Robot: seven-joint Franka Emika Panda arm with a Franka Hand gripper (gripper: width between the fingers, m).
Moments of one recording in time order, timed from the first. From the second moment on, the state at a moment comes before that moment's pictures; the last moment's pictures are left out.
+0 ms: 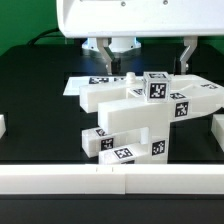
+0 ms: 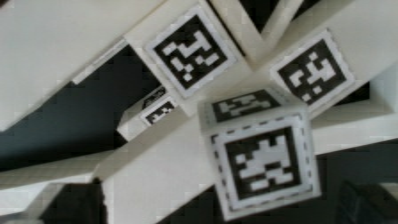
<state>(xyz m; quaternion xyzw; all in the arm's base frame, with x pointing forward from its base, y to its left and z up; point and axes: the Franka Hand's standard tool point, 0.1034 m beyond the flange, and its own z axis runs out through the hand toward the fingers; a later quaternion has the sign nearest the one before) 0.653 0.013 0.130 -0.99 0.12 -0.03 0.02</state>
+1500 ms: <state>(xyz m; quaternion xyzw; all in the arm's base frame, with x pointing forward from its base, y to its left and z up) 0.652 0.016 0.121 -0.95 0.32 -0.02 0.02</state>
